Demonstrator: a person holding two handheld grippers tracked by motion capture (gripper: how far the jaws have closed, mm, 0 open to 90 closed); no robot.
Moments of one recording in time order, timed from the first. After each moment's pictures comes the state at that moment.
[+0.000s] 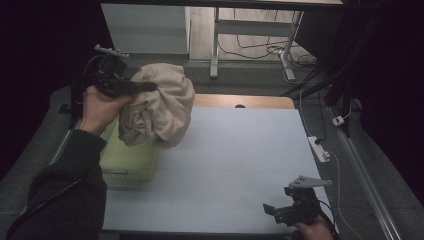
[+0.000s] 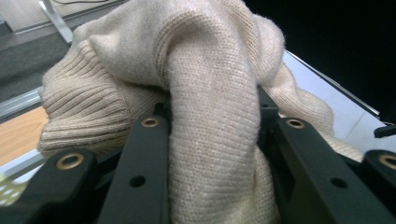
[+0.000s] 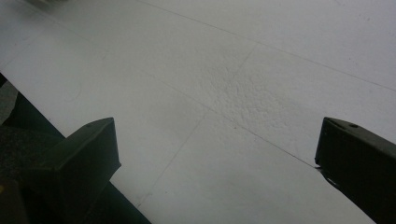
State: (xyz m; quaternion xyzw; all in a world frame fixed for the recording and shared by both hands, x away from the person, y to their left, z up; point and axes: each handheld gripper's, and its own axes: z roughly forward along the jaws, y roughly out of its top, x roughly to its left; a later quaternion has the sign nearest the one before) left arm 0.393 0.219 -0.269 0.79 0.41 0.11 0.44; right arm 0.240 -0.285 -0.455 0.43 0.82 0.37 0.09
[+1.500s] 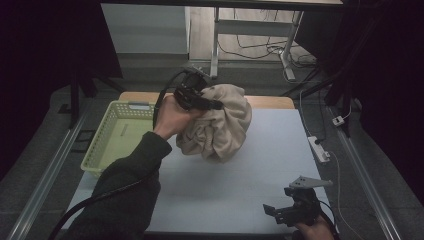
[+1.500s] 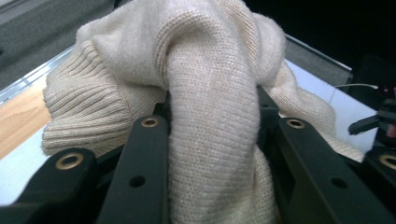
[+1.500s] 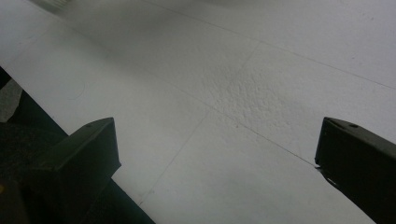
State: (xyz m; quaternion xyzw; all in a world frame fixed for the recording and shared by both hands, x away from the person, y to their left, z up) left arm 0.422 0.059 -0.310 0.86 0.32 0.07 0.40; right arm 0.239 -0.286 -0.455 0.43 0.82 0.37 0.08
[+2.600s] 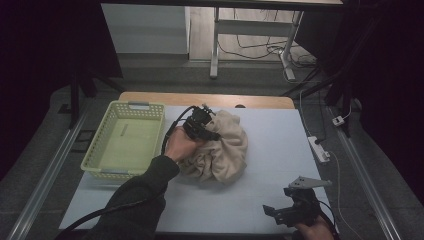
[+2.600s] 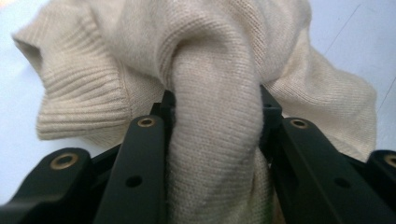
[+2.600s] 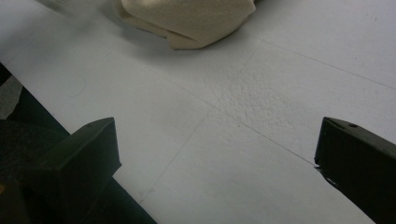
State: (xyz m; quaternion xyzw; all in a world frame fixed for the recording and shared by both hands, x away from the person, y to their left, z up) left arm 0.432 0.042 -0.432 0.88 0.36 0.02 0.32; right arm 0.238 -0.285 -0.455 0.42 0.83 0.36 0.08
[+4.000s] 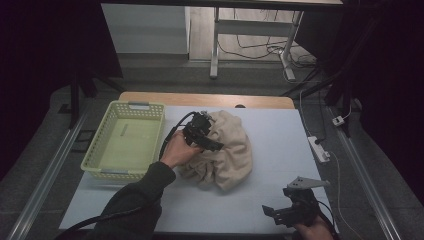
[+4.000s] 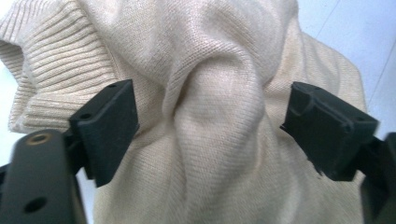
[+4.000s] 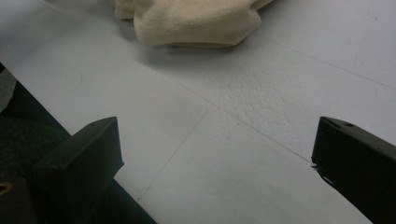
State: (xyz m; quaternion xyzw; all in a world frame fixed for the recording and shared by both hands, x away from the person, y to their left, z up) left arm 0.421 0.044 -0.438 0.88 0.32 0.03 0.33; right arm 0.238 -0.283 -0.455 0.42 0.83 0.35 0.09
